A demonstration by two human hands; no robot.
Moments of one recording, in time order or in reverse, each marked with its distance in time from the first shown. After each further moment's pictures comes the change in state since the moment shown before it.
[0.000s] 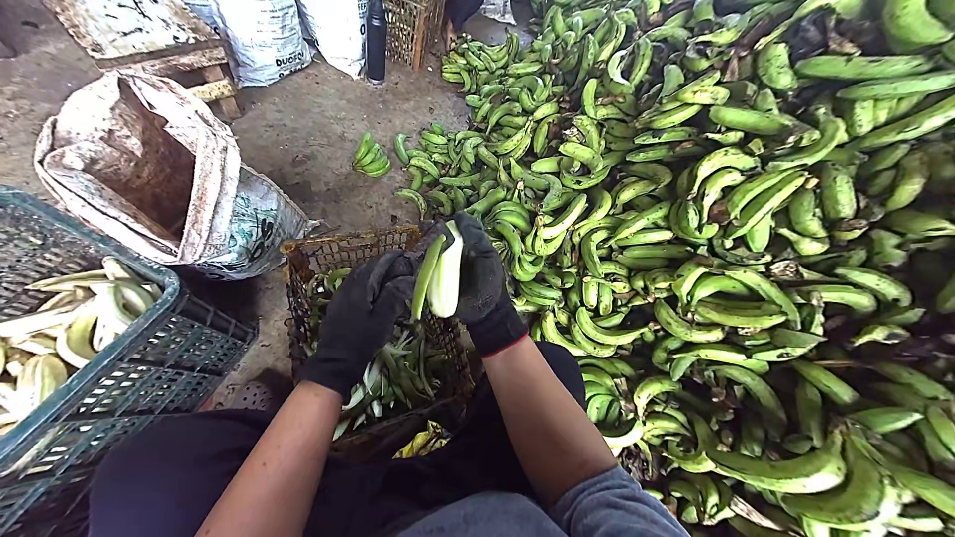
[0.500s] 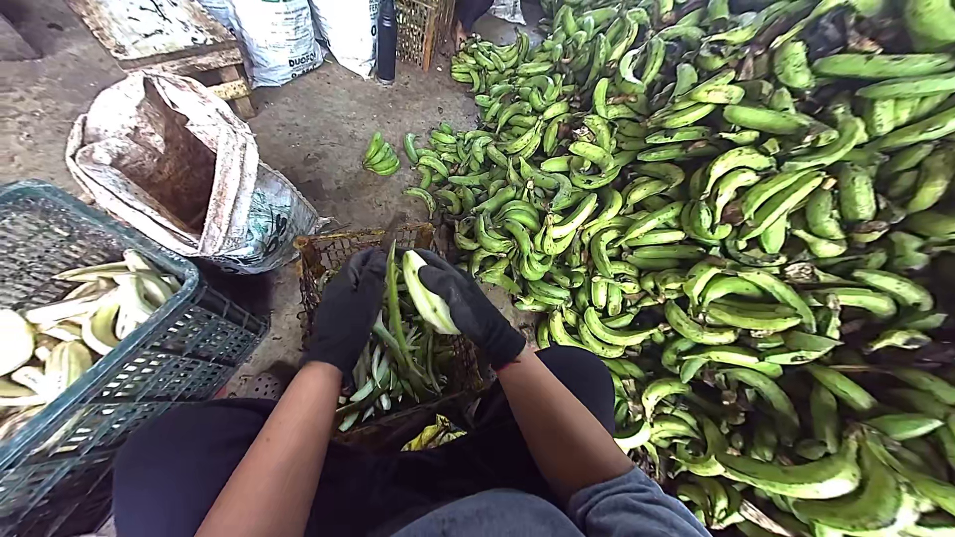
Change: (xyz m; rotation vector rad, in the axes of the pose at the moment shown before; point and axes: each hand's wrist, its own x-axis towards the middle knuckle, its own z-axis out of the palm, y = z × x) left_hand 0.000 -0.014 -0.014 -0.140 0.012 -0.357; right_hand -0.035 0.015 -0.015 -1.234 -0.223 -0.006
